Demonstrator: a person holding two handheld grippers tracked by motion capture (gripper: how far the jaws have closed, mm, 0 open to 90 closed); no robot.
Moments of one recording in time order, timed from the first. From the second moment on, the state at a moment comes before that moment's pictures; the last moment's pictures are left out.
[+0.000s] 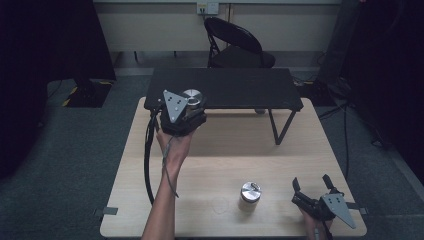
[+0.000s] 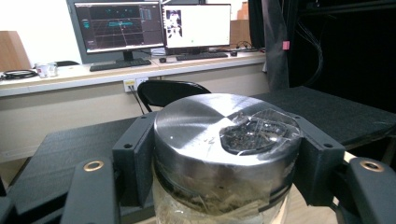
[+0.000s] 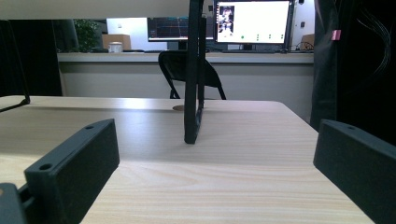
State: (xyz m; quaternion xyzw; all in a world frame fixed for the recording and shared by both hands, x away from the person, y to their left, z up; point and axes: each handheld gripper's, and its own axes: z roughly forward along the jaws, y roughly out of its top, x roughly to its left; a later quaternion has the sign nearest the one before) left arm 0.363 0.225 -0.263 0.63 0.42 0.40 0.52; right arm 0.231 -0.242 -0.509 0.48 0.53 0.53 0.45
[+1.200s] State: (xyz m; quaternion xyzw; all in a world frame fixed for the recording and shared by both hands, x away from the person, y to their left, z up) left arm 0.460 0.247 -0.266 0.61 0.44 0.39 0.52; right arm 0.232 -0.243 -0.510 0.48 0.53 0.54 0.45
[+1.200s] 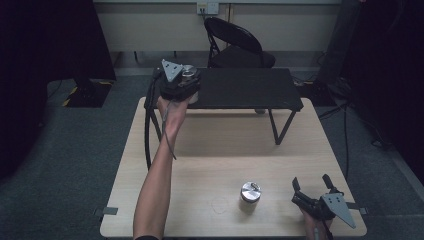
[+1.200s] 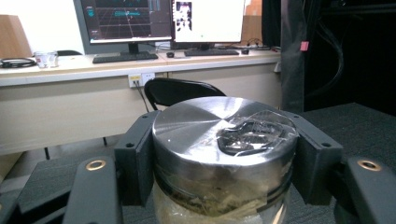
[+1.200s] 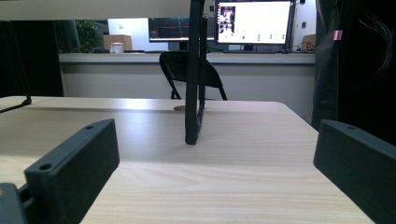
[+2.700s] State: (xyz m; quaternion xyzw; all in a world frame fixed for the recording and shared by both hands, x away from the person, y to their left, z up) left arm 0.409 0.257 -0.256 0.59 0.41 0.40 0.56; right arm 0.230 -0.251 -0.515 0.47 0.52 0.56 0.44
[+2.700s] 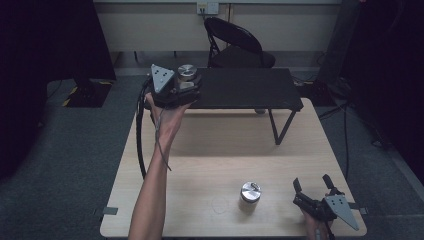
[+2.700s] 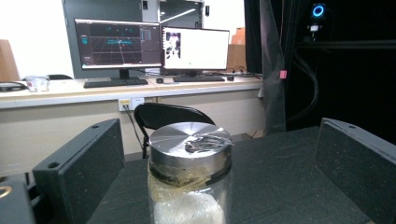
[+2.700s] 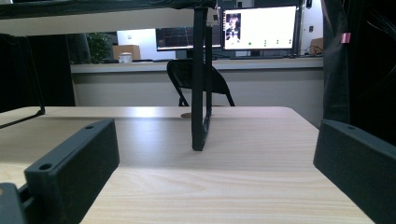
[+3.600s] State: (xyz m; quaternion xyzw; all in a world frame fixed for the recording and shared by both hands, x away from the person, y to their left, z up) left arm 0.321 0.233 -0.307 0.54 0.42 0.44 0.58; right arm 0.232 -0.249 -0.512 0.47 0.54 0.55 0.44
